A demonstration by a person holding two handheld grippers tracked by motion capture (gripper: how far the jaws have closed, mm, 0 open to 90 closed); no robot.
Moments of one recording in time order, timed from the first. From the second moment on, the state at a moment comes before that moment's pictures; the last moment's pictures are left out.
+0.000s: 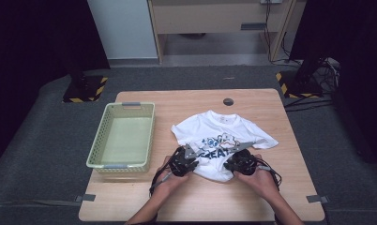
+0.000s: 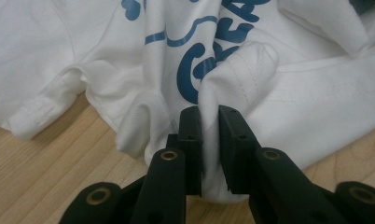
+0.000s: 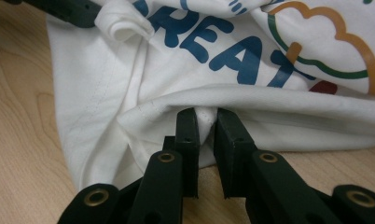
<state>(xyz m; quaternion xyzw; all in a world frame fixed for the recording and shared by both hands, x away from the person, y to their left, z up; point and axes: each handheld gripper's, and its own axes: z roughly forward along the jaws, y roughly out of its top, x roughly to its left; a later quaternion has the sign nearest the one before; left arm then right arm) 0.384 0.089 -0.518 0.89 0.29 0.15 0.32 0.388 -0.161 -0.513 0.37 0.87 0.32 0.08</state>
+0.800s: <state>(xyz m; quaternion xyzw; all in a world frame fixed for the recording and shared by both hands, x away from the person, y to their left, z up) 0.358 0.092 -0.489 0.91 0.23 0.15 0.32 0.323 -0.266 -0.496 0.40 0.87 0.26 0.06</state>
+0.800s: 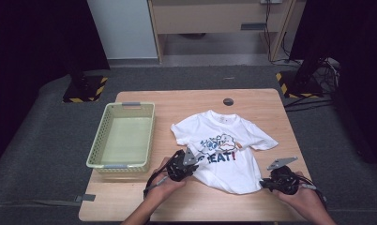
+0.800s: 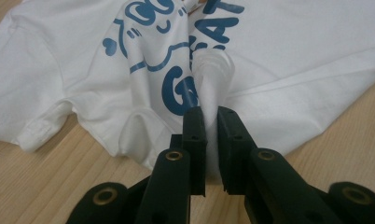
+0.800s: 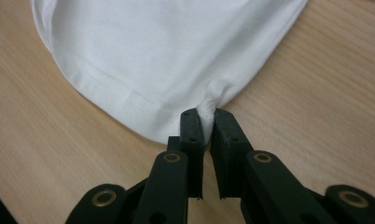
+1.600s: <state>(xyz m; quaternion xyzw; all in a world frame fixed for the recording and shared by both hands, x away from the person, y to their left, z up) 0.354 0.084 -0.487 0.89 0.24 0.16 0.36 0.299 -0.267 -0.501 0.39 0.88 0.26 0.05</state>
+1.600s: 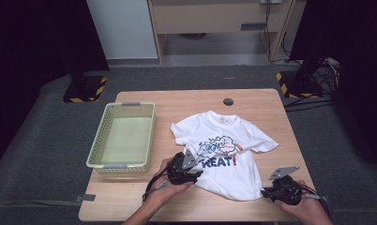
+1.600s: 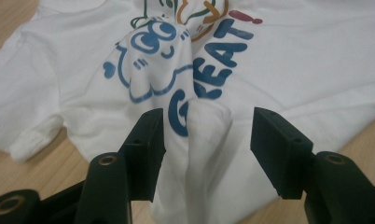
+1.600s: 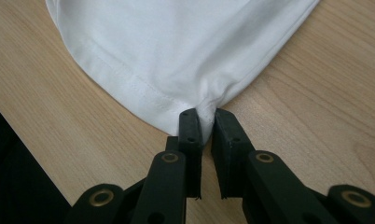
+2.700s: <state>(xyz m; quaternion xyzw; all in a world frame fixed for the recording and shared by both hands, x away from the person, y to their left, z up) 0.287 0.143 -0.494 0.92 0.22 0.07 0.30 0.275 -0.278 -0.481 0.37 0.89 0.25 0.05</state>
